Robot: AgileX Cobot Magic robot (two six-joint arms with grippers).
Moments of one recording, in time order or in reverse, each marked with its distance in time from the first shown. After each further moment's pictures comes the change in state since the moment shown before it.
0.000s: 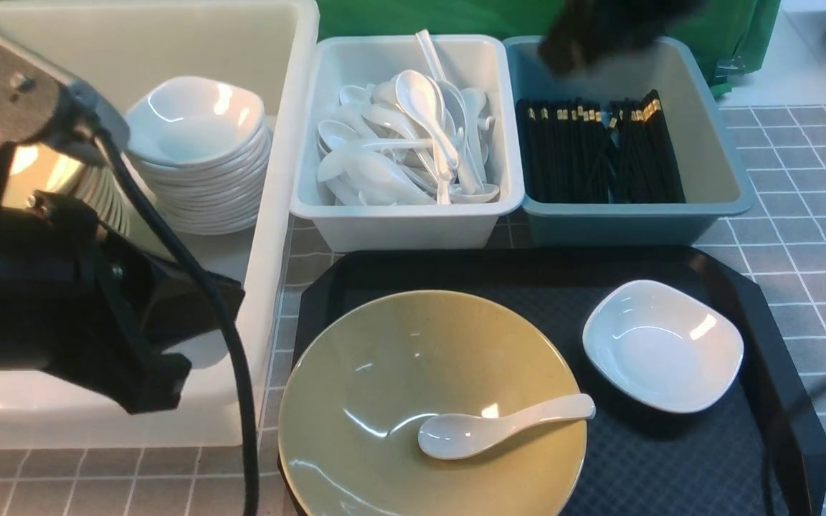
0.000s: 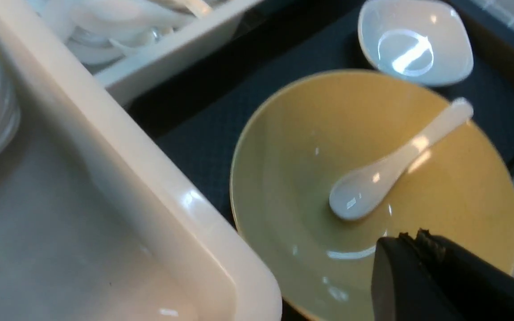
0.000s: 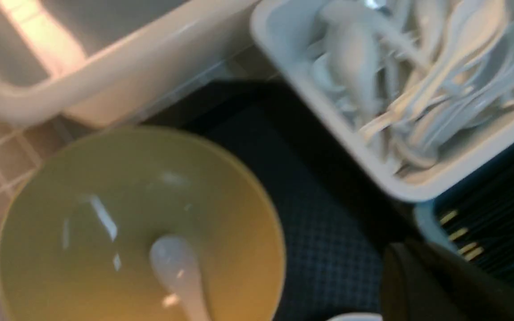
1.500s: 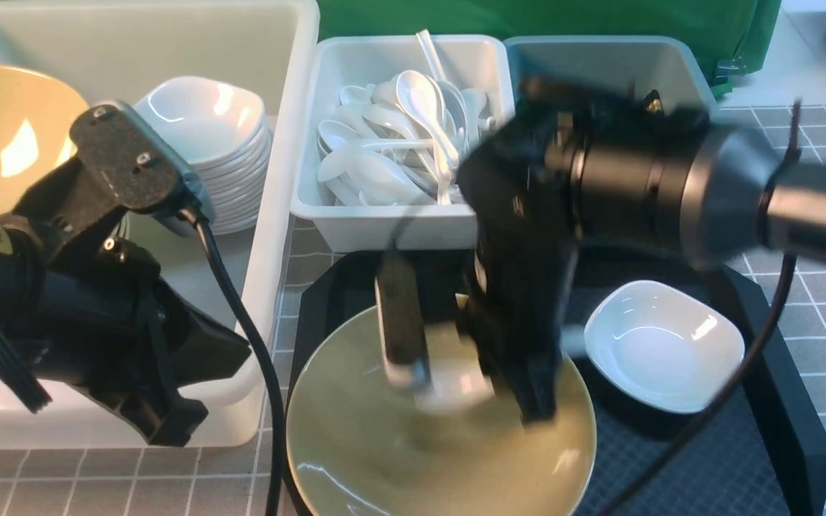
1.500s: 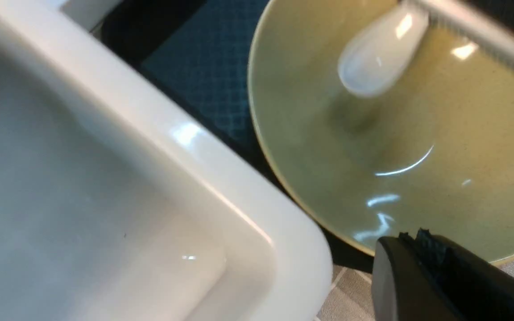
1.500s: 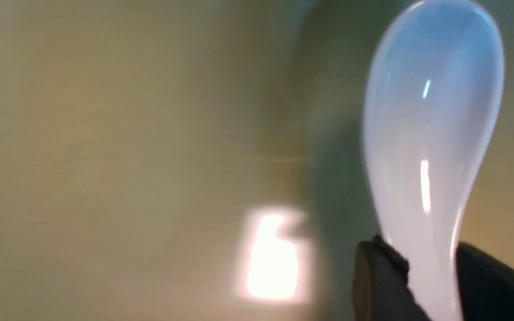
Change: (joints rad) right arm 0.259 0.280 0.211 -0.336 -0.075 -0.321; left arm 0.000 0.129 0.000 0.081 0.054 0.099
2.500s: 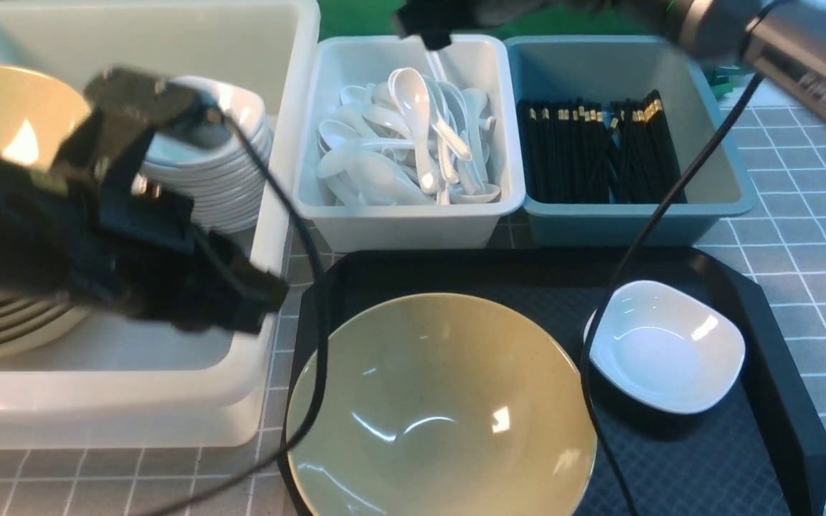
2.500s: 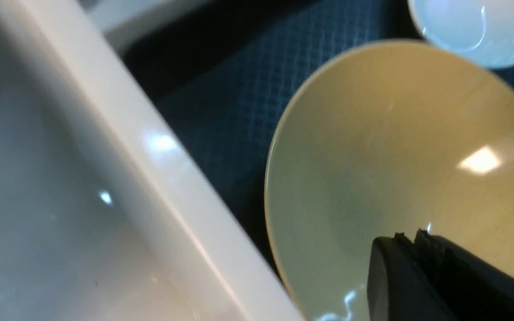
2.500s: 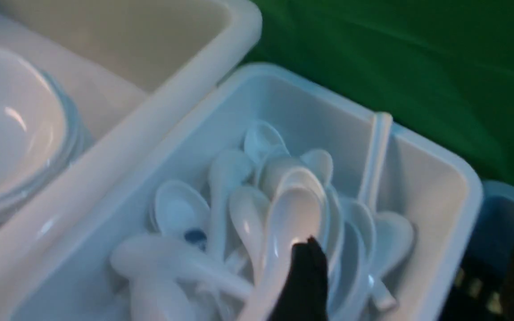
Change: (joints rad) right arm -0.256 0.231 -0.662 -0.043 -0.347 0.785; left arm 0.000 0.148 -0.131 -0.084 -0.071 -0.161
